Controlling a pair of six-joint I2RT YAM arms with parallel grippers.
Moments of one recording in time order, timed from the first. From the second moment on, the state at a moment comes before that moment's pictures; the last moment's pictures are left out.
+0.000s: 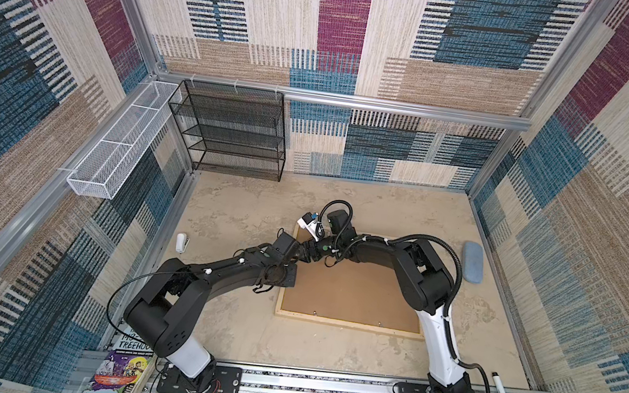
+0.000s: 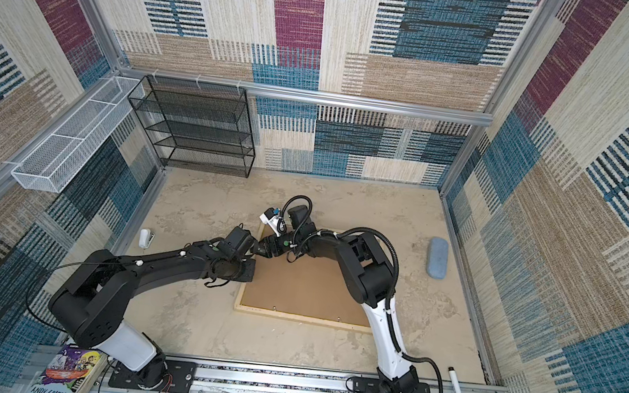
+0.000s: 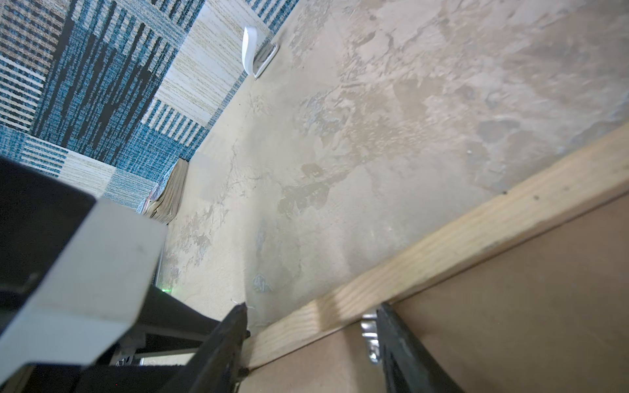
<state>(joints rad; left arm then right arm) -0.57 1.60 0.85 -0.41 -0.08 -0.49 0.62 2.30 1.47 0.05 -0.88 0.19</state>
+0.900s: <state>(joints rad) -0.57 1.60 0.86 -0.42 -0.08 -0.49 0.65 2.26 1.46 -0.02 -0.74 0.09</state>
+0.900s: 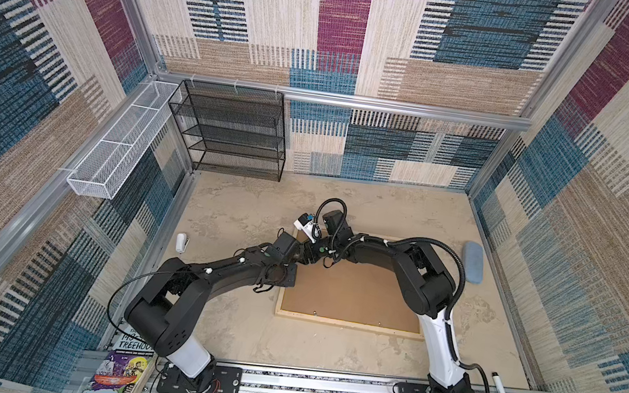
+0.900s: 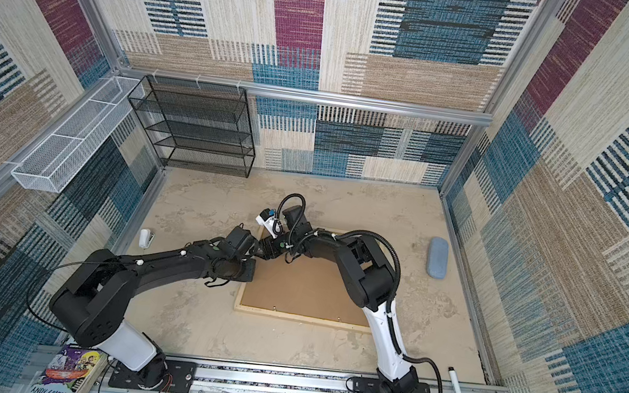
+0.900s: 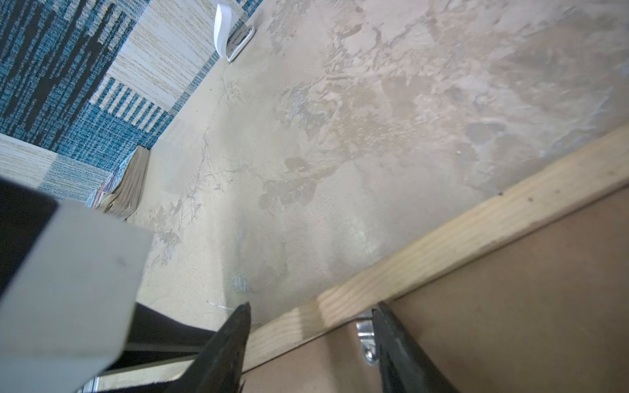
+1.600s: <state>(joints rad) -0.56 1.62 0.88 -0.42 -0.13 -0.48 0.51 2.10 1.35 -0.14 -0.75 0.29</state>
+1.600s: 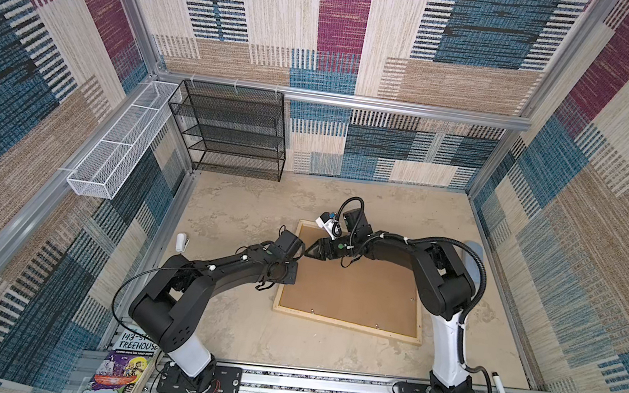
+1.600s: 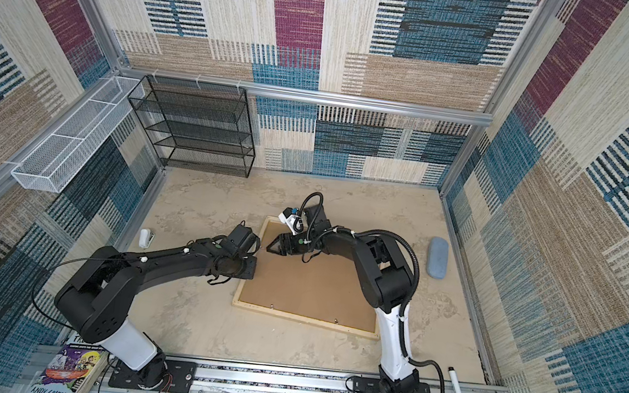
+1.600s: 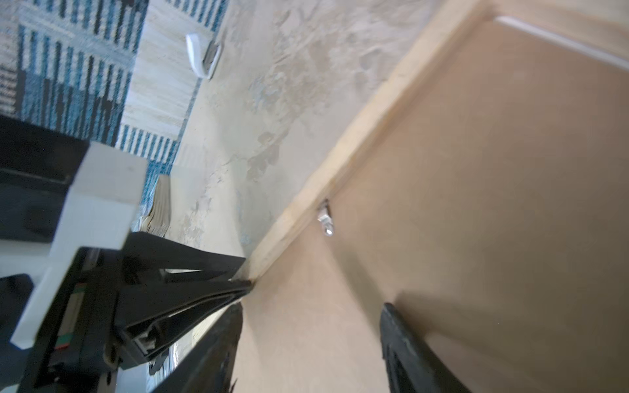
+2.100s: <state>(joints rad) -0.47 1.54 0.82 -0.45 -0.21 -0.52 0.29 1.85 1.25 -0.38 -0.15 0.29</state>
